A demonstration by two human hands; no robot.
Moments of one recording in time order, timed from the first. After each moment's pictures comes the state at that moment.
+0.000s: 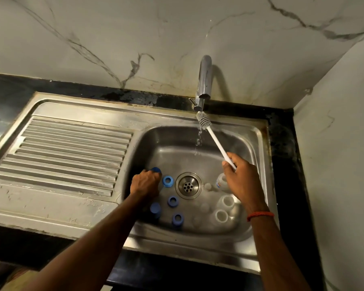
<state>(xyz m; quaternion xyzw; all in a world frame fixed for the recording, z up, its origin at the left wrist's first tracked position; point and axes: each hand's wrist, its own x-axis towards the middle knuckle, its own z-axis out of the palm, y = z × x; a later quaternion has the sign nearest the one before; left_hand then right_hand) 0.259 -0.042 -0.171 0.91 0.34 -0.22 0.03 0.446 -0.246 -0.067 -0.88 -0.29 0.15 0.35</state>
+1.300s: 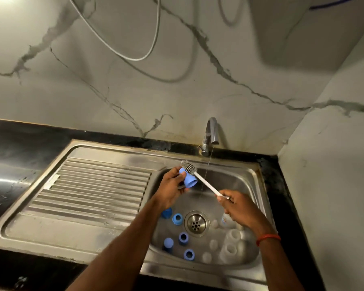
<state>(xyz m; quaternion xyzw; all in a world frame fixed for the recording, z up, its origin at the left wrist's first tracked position) 0.288 -0.040 -0.042 0.51 0.31 0.19 0.78 0.398 -0.246 0.009 -0.83 -0.36 0.26 0.35</state>
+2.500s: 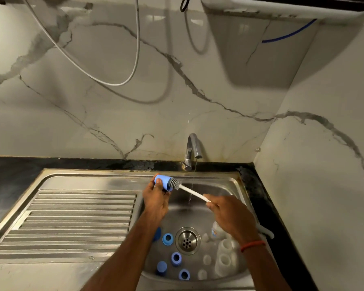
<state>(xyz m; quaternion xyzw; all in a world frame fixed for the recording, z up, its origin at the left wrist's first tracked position) 0.307 -0.029 -0.028 0.28 0.37 0.34 0.82 0.375 -0.240 0.032 -0.89 -0.42 0.00 0.18</state>
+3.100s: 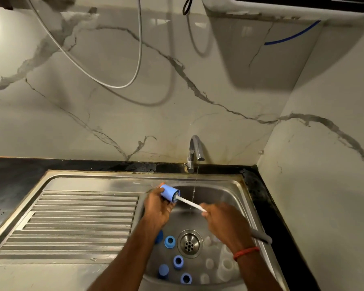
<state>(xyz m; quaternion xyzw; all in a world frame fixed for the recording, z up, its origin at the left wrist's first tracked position) 0.287 -0.036 -0.021 0.22 0.40 0.24 0.86 0.361 -0.227 0.013 -0.89 -0.44 -0.01 0.13</state>
